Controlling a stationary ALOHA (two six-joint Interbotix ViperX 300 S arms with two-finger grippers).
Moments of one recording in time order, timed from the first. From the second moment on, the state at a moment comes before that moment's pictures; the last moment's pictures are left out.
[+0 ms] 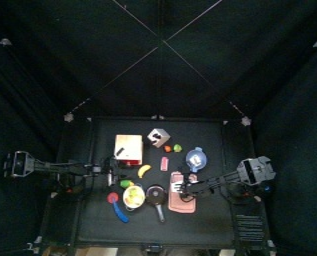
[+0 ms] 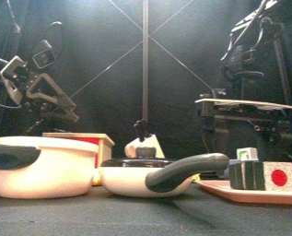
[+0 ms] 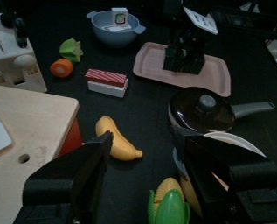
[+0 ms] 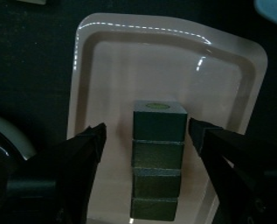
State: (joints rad) left arm 0.14 -0.47 1.29 0.03 -0.50 -0.11; right arm 0.17 0.07 0.61 -0.40 0.83 1.92
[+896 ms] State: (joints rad) left arm 0.16 -0.47 1.10 -0.07 -0.28 -0.11; right arm 0.10 -0.12 0.62 -0.62 0.68 1.55
